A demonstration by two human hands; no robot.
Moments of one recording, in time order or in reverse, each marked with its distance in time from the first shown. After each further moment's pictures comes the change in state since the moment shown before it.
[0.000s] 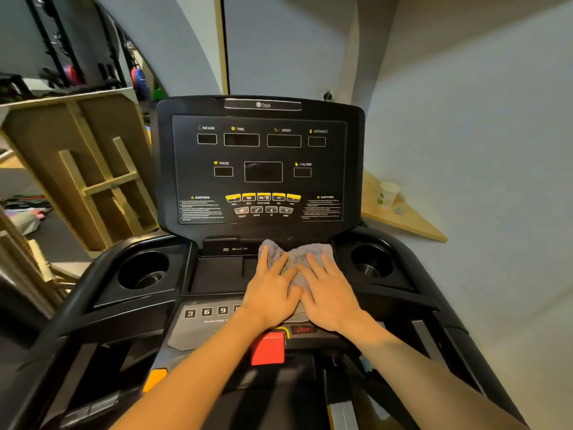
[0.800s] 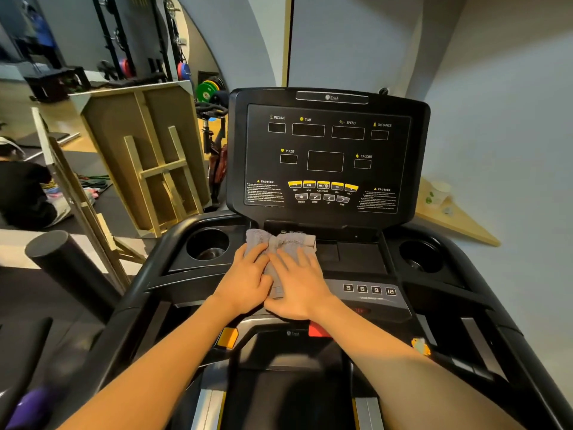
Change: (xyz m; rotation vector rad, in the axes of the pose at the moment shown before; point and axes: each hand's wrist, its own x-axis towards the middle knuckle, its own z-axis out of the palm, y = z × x) left_hand -0.113 -0.112 -0.061 -0.142 -0.029 -0.209; right_hand 0.042 -0.155 0.005 0.094 -0.096 -0.146
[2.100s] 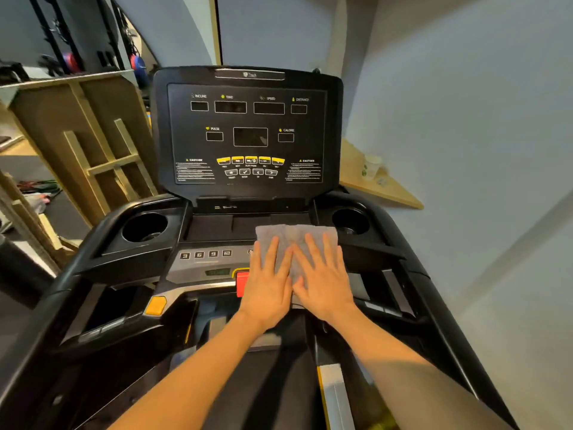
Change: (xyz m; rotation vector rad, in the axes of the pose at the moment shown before) left_hand -0.016 0.182 0.112 0.266 0.038 0.159; right_hand -0.168 0.123 0.017 -0.089 0.188 0.298
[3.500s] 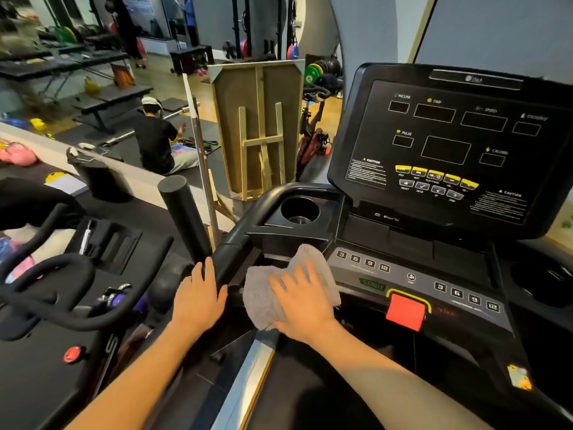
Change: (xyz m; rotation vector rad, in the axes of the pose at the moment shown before) left_hand -0.269 -0.270 -0.066 0.106 -0.129 -1.021; right_hand 0.046 -0.300 0.035 -0.132 -0.159 -0.763
